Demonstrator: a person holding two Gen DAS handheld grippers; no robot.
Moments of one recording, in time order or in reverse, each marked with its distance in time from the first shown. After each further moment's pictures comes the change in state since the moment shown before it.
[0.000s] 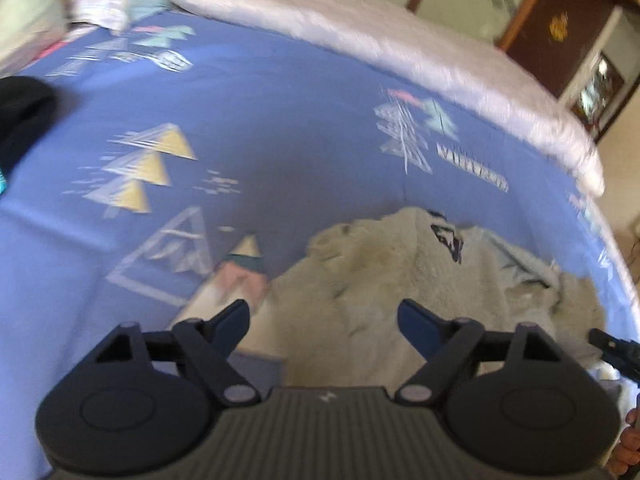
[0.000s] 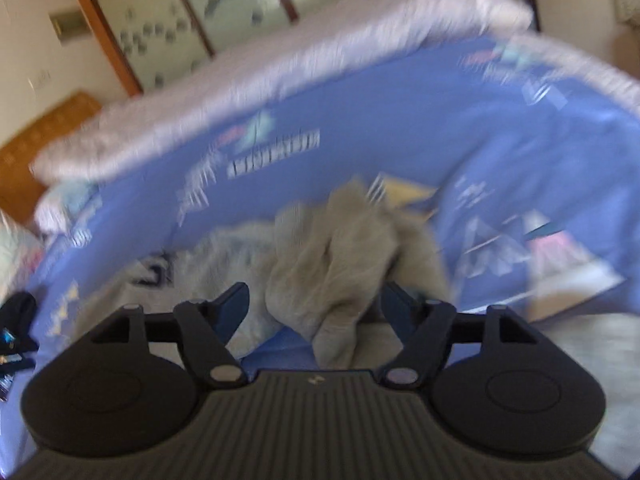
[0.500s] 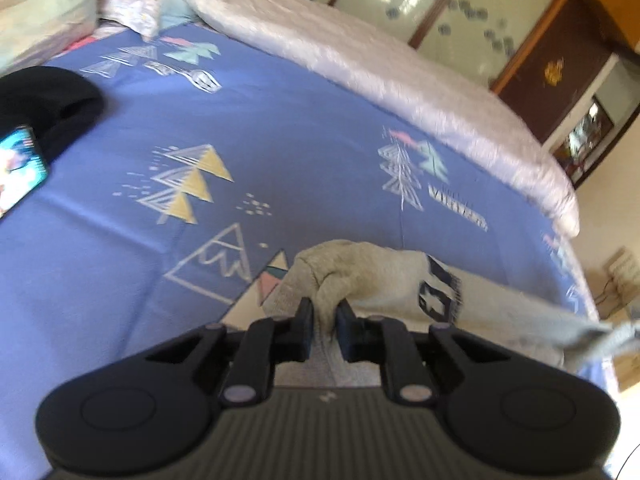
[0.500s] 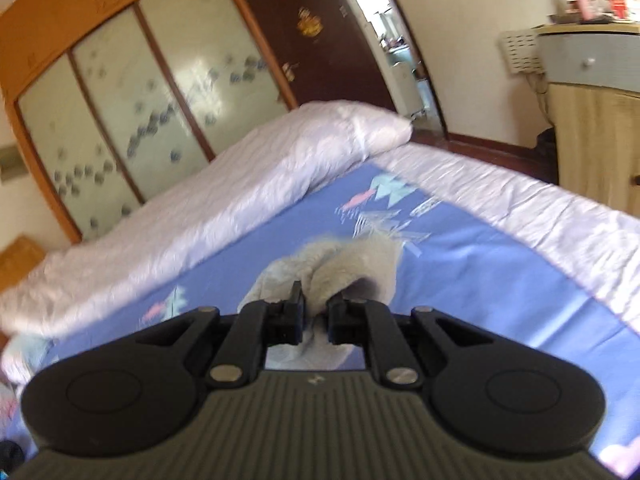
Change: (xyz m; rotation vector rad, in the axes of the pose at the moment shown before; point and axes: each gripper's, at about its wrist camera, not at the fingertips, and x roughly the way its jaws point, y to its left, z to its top) left arm -0.100 0.056 -0.019 -0.122 -0.102 -0.090; right arm -0.163 -0.110 0.090 0.217 -0.405 -0.163
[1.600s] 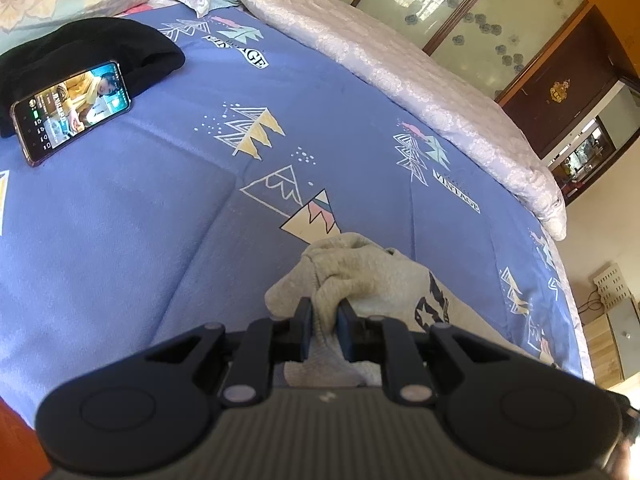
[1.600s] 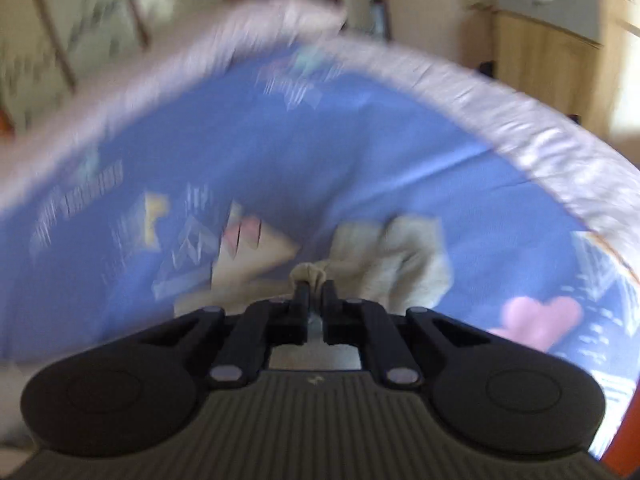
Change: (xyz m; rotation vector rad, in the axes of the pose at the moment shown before) left arm -0.070 0.045 -0.058 -0.074 0.032 -0.023; right arm -0.032 -0.062 -0.108 -0.083 0.242 -0.232
